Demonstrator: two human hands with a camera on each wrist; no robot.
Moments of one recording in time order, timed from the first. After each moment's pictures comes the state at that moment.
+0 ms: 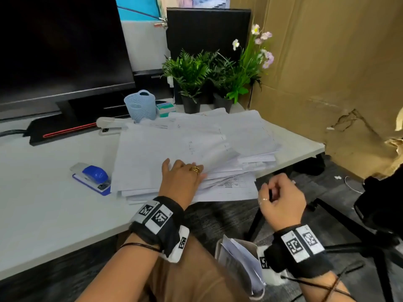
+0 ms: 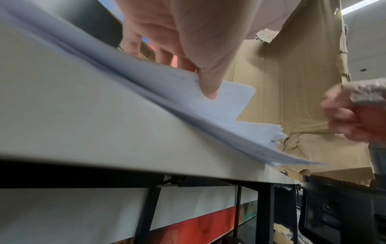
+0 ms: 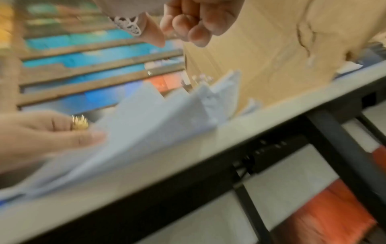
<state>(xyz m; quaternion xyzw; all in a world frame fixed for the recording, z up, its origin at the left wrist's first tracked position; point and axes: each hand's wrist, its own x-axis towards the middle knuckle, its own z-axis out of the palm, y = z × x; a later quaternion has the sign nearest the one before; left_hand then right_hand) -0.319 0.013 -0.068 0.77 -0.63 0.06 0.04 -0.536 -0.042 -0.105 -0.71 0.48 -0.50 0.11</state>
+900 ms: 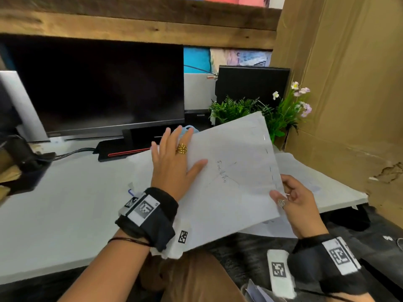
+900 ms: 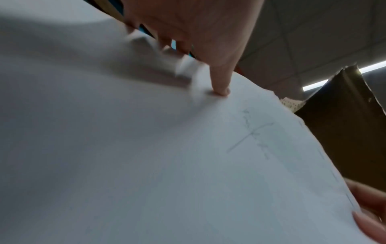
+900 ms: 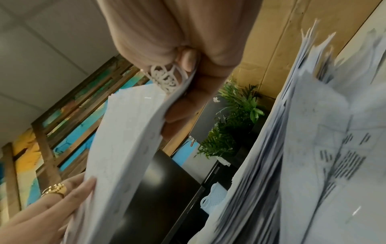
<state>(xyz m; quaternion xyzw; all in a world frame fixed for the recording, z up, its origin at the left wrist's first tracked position) -0.244 0.073 0.030 0.77 -0.52 0.16 0.33 -0.478 -0.045 -0.024 -0.68 0.28 -0.46 0.50</state>
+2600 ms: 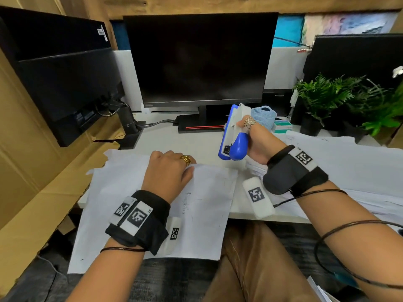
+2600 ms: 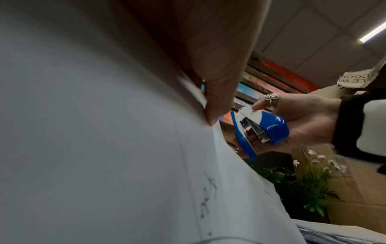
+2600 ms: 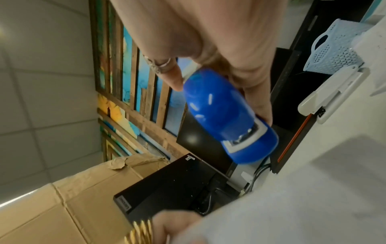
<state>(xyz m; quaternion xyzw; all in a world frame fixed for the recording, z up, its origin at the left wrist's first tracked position) -0.165 0.236 -0.001 0.85 -0.46 0.25 0.08 -0.247 0.040 0.043 -0.57 0.17 -0.21 0.78</state>
